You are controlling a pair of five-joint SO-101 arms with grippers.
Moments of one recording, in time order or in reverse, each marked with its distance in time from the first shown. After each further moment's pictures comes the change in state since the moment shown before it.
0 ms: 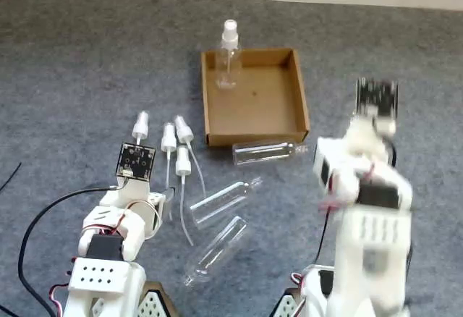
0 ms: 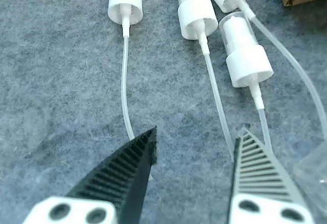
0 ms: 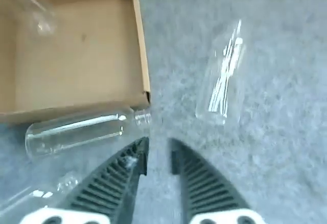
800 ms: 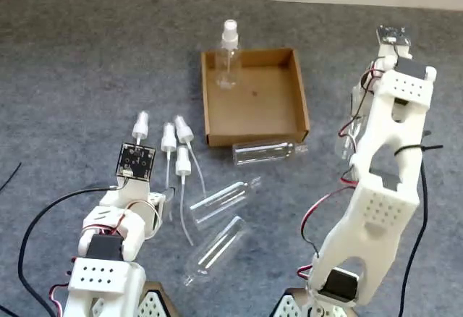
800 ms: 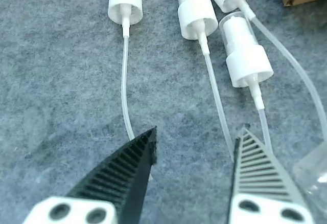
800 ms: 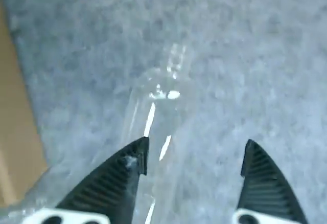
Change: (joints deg) left arm 0.0 0.0 0.0 0.0 0.0; right arm 11.5 83.1 -76.5 15.6 13.1
